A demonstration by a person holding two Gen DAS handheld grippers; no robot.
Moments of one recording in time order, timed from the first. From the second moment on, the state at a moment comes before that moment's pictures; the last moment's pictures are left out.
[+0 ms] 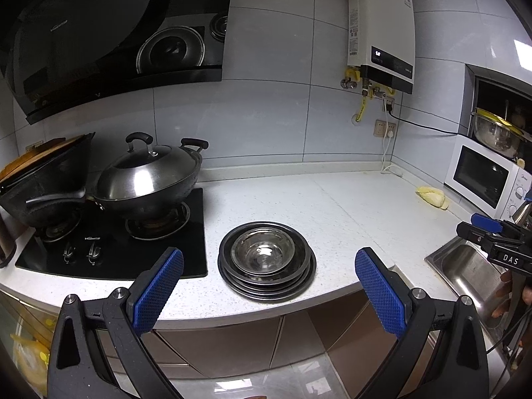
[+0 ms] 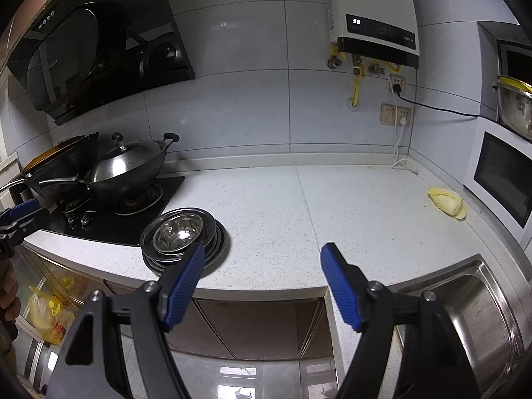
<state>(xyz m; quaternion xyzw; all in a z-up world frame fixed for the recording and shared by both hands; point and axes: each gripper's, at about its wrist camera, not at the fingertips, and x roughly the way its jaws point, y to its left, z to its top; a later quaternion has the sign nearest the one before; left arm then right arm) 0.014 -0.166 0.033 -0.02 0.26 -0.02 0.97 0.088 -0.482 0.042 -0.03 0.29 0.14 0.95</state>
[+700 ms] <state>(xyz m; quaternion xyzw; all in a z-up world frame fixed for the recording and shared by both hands) -0.003 -0.154 0.034 -0.02 0.25 0.00 0.97 0.082 -0.473 0.042 -0.03 0.30 0.13 0.94</state>
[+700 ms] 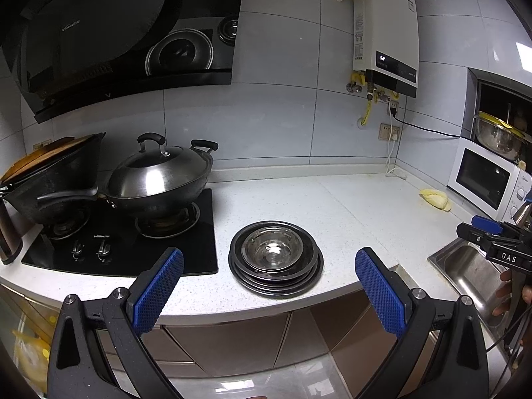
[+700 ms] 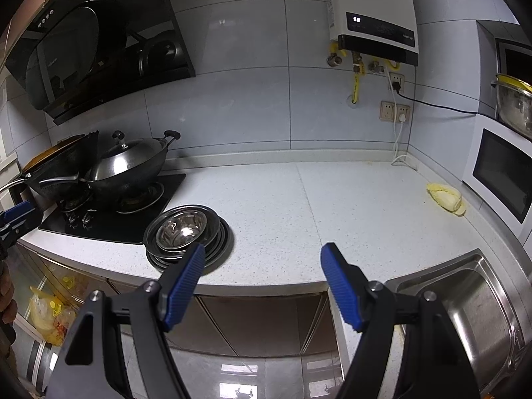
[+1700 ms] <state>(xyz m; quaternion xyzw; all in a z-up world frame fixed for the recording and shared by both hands) -0.007 -0.156 0.034 -0.02 0.26 0.02 0.97 0.079 -0.477 0.044 -0.03 0.30 0.14 0.94</state>
